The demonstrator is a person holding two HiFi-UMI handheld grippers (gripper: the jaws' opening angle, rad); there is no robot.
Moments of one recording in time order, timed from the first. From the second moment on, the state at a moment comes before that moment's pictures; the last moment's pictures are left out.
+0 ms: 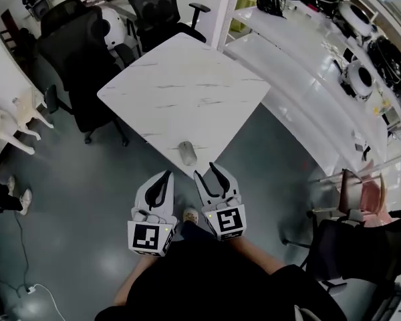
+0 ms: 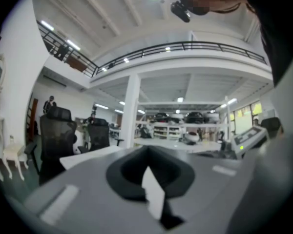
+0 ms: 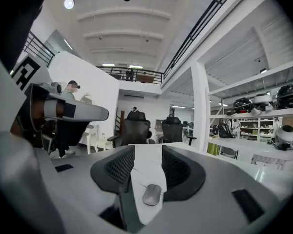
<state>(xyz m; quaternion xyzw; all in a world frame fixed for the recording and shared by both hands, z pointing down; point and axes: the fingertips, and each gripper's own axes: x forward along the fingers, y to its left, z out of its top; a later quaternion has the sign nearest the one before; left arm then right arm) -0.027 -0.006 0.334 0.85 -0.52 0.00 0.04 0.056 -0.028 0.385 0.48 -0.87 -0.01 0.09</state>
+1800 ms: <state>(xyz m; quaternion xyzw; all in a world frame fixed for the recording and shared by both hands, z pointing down) -0.018 -0.136 0.463 0.87 -0.47 0.08 0.15 0.030 -0.143 0.558 0.47 -0.84 0.16 0.22</state>
